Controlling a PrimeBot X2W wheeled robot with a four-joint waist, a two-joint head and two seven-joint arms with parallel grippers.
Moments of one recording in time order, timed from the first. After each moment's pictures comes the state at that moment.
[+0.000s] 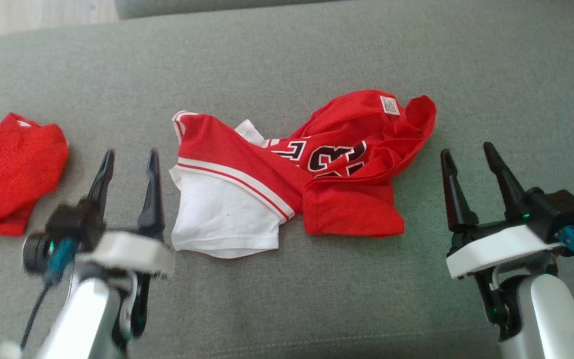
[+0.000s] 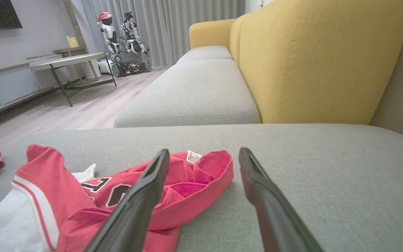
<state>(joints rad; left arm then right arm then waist) -0.21 0.25 -0.35 0.15 -0.36 0.20 -0.25 -0.11 -0.05 0.05 0.01 0.13 0.13 0.01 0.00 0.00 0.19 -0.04</state>
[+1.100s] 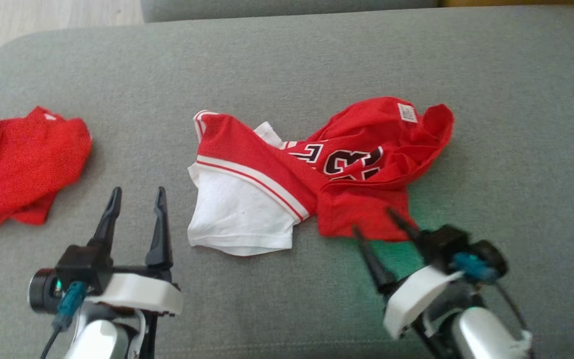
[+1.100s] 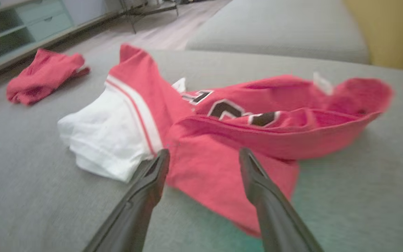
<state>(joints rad) -0.03 0.27 -0.36 -0.01 -0.33 0.27 -0.24 -0.06 -0.09 0.31 0.08 0.12 0.13 0.13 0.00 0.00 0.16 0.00</state>
